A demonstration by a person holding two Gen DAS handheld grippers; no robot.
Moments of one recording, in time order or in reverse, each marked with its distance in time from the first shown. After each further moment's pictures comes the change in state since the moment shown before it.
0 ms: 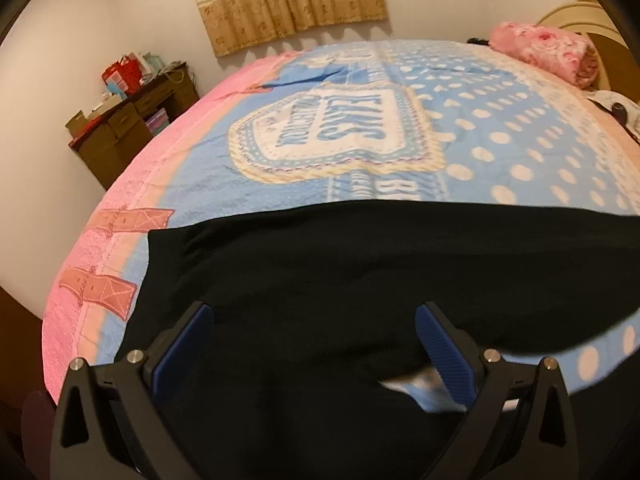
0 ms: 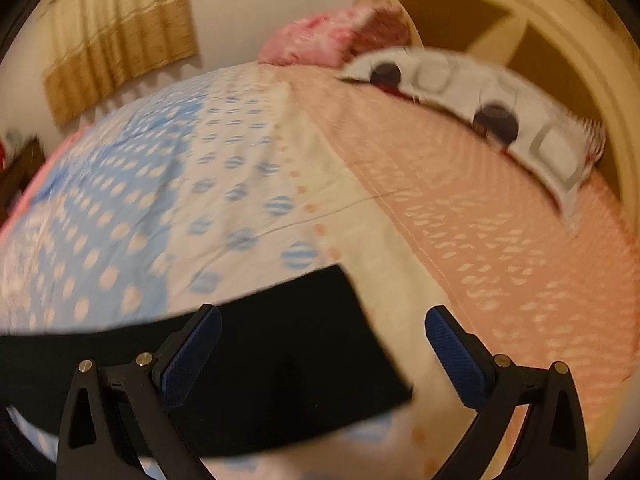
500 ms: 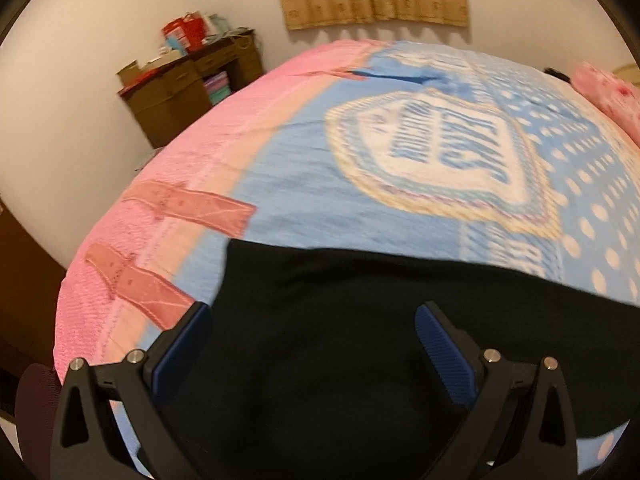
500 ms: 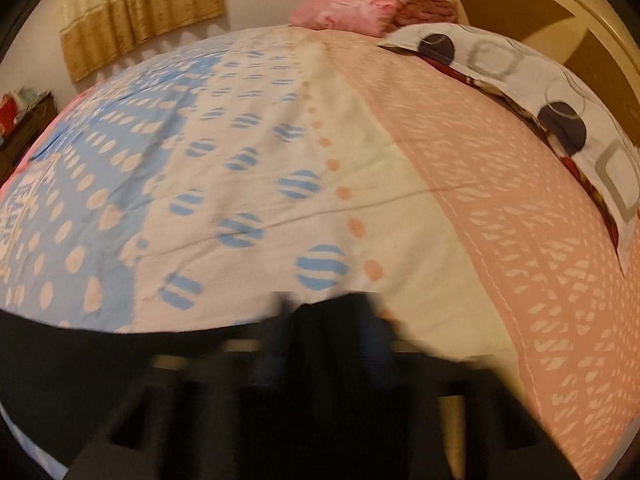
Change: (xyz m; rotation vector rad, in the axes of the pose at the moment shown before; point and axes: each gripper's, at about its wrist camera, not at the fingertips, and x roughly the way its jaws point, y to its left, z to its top) left arm 0.042 0.094 0.036 -0.210 0.057 0.127; right arm 0.054 0.035 0.008 -0.152 0.085 0.046
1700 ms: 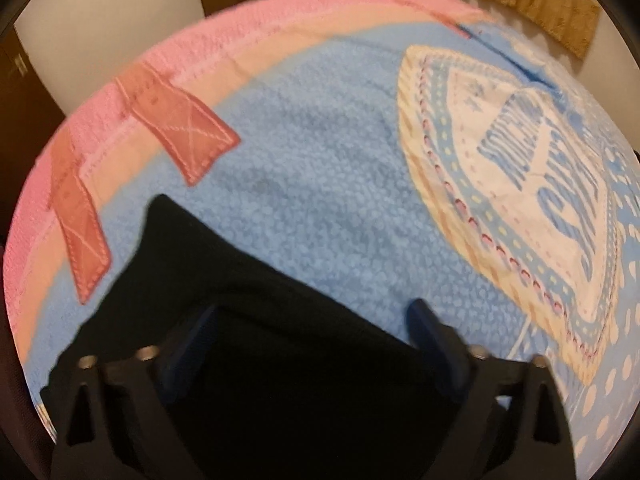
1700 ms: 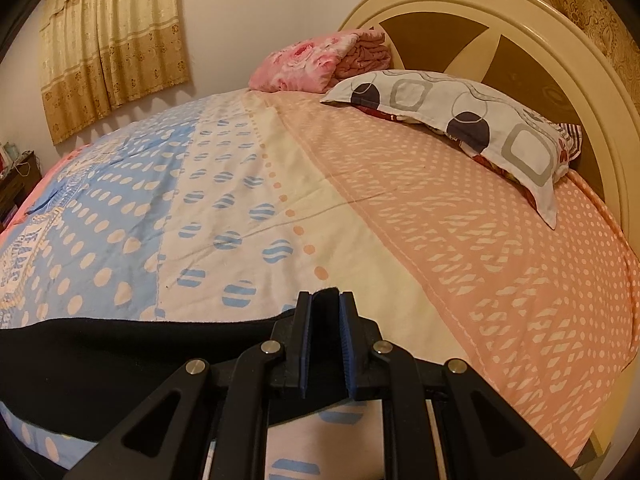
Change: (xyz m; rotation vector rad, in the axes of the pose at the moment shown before) left arm 0.111 -0.022 0.039 -0.375 0.265 0.069; right arm -0.082 -0.027 -0.056 0.141 -0.221 -0.102
